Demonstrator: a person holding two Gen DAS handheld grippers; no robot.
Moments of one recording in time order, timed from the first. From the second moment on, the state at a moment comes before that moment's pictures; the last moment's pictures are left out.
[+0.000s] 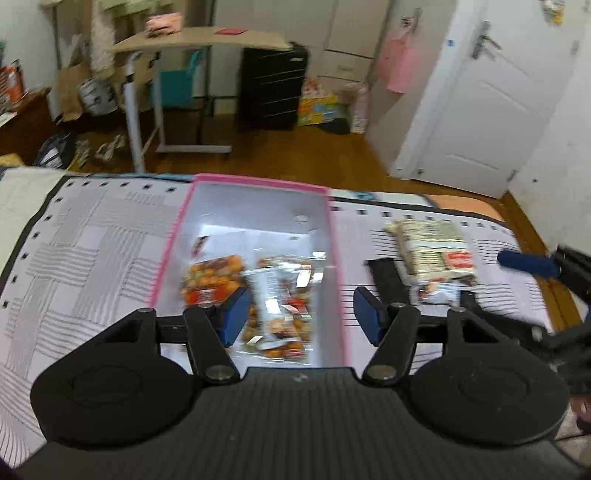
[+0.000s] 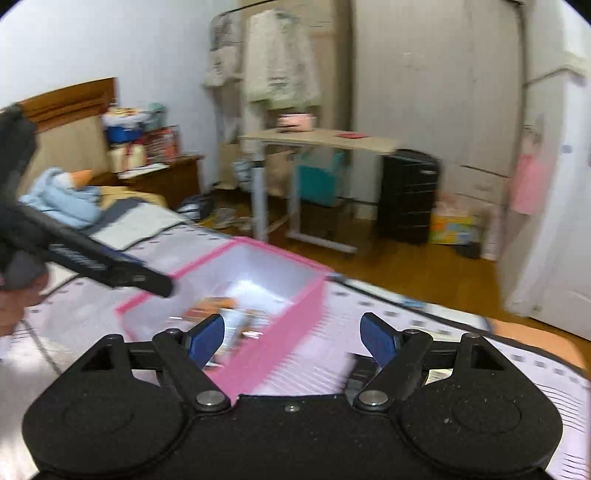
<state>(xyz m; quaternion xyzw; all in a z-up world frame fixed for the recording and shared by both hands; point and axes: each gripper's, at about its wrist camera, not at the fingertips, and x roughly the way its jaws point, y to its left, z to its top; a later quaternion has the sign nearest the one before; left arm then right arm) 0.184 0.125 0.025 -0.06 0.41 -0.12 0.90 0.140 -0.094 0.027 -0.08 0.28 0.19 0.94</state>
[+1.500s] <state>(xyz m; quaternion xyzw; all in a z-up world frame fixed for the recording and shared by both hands) 0.279 -0.101 -0.165 -0.10 0.44 -0.25 0.85 0.241 -0.204 -0.166 -0.09 0.42 0.15 0.89</state>
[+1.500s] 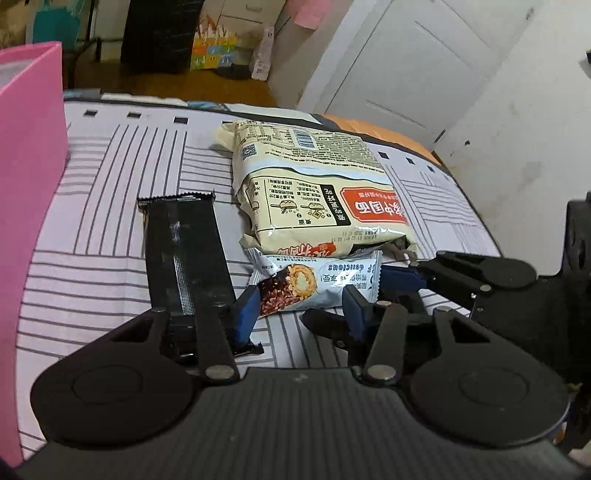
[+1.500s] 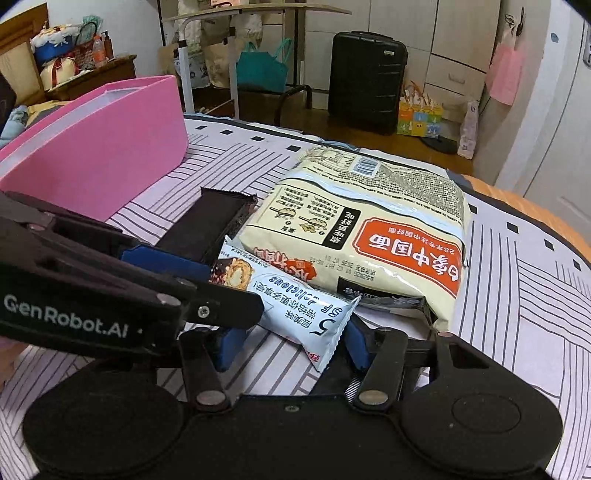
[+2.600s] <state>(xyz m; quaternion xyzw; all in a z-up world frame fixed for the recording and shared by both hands) 0.201 -0.024 -0.087 -0.22 0.48 -0.28 0.80 0.154 -0.136 -0.071 -0.05 0.42 0.16 0.89</state>
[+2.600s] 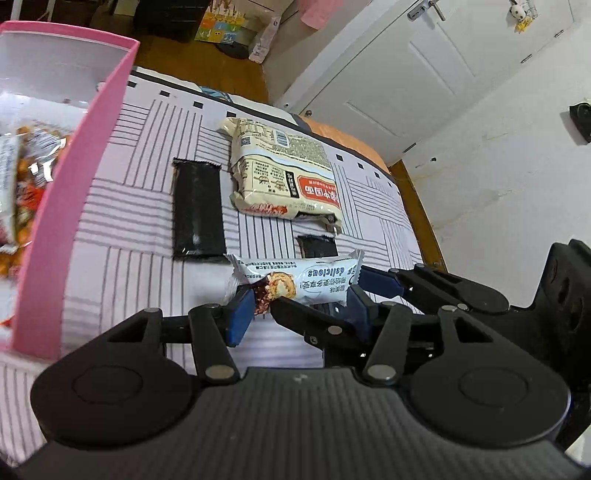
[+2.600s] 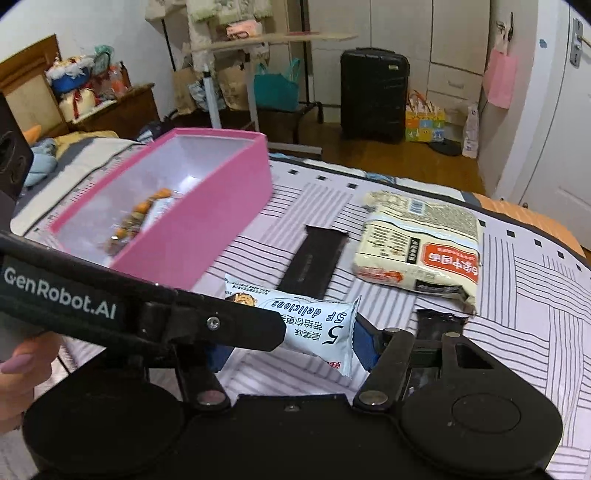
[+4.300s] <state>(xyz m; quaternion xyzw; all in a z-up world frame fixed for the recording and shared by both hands) 0.169 0.131 0.002 -0.12 0.41 -0.11 0.90 0.150 -0.076 0.013 -0.05 0.33 0.23 0.91</state>
